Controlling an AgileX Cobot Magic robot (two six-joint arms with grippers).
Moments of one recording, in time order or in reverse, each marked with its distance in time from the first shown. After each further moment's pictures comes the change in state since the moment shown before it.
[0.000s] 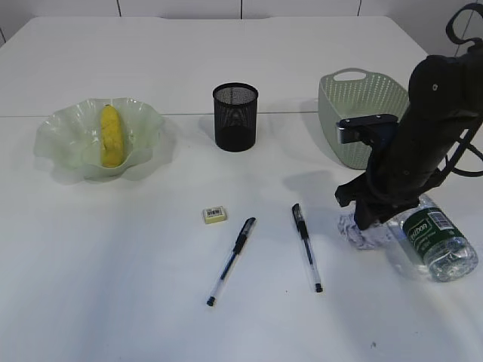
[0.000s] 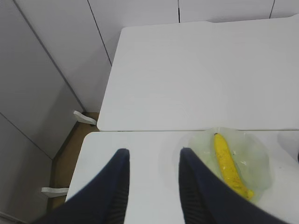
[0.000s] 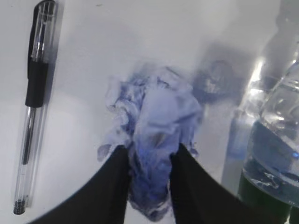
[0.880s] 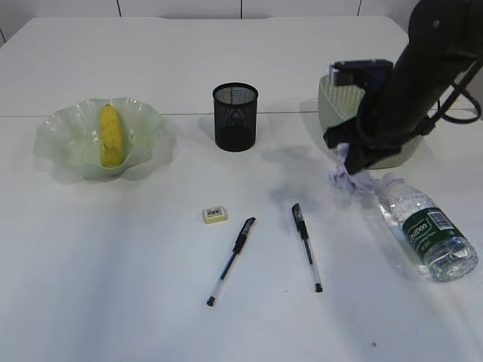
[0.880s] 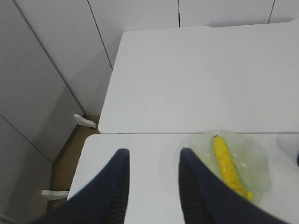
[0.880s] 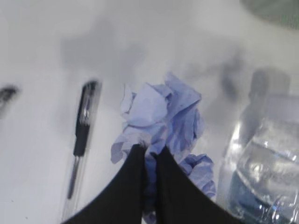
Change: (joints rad) left arm 0.000 -0.017 0.000 0.000 0.000 0.002; right arm 0.000 0.002 -0.209 0.028 0.116 -0.003
